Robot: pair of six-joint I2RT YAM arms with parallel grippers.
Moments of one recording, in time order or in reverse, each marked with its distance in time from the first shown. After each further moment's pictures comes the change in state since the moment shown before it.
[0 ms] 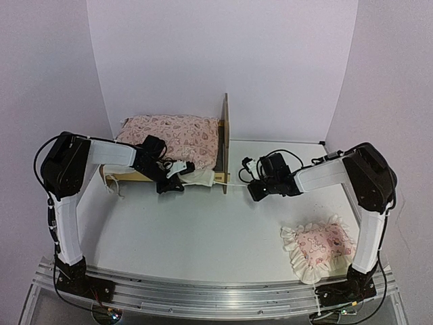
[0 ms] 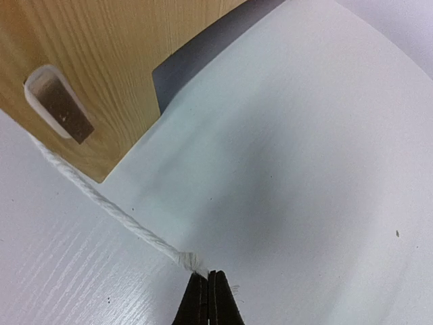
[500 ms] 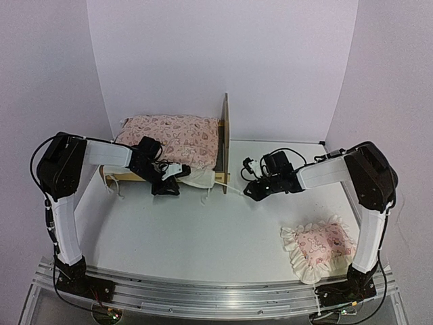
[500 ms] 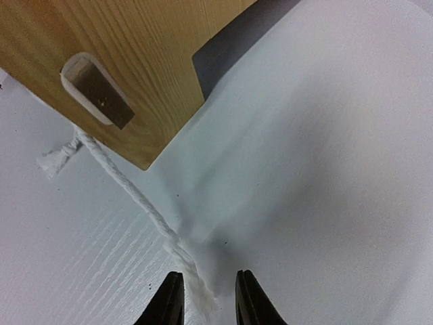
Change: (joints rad) left arm 0.023 -0.040 -0.050 -0.021 0.005 0.105; right arm -0.038 0.000 0.018 -0.060 -0.222 0.075
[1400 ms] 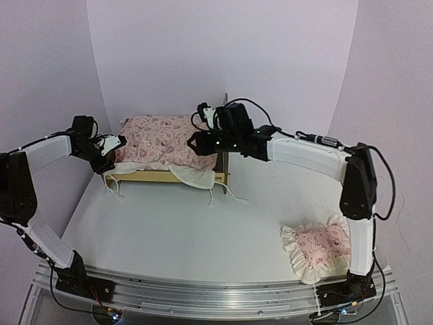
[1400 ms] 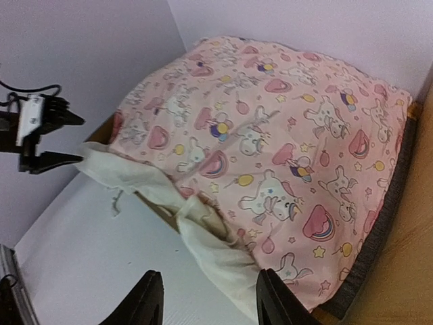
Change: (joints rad) left arm 0.429 -0.427 -0.120 -0.094 -0.378 0.056; right arm 0.291 0.136 0.767 -0.259 0.196 0.286
